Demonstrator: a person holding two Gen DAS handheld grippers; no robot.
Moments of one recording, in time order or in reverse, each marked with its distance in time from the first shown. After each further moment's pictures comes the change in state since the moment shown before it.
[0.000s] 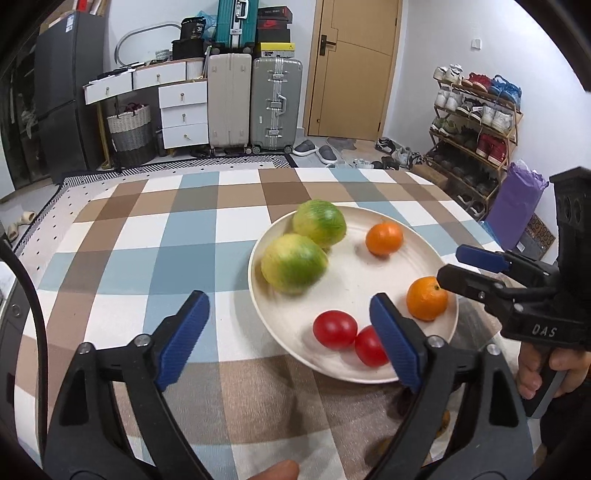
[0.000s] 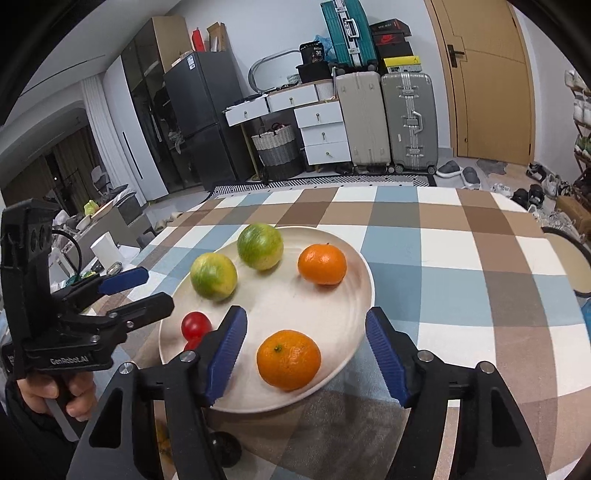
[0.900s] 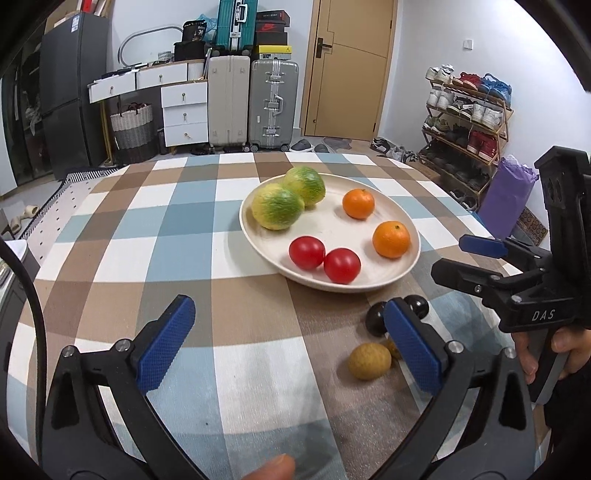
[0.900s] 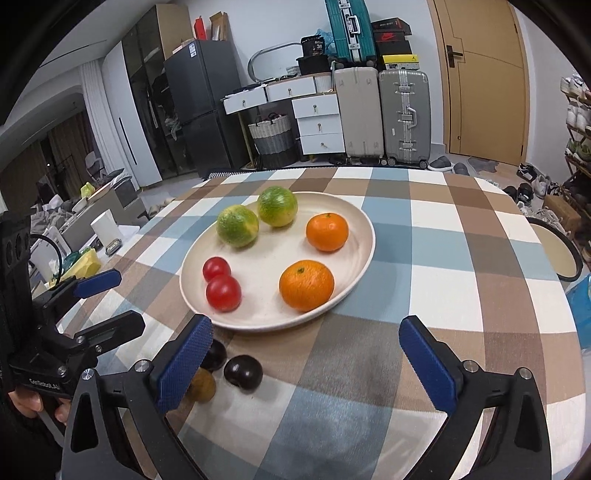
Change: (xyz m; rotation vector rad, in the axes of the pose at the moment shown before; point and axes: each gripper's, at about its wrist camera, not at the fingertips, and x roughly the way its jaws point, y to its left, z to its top) left arm -0.063 -0.022 -0.064 -0.004 -0.005 -0.012; right arm -0.037 0.022 -0.041 -0.018 0.047 -0.033
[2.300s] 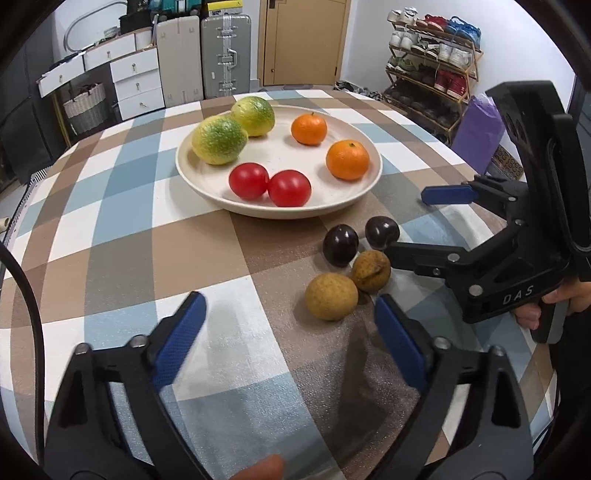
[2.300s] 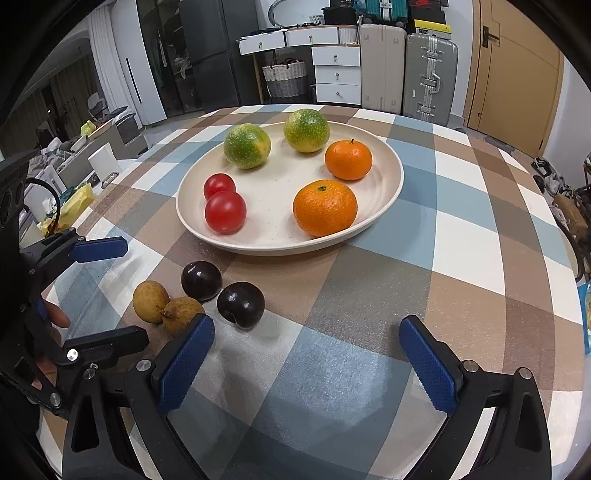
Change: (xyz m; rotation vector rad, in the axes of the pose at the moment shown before) left arm 0.029 -0.025 -0.020 0.134 0.223 -0.108; right arm 0.025 0.013 -0.020 -0.120 0.219 -0.021
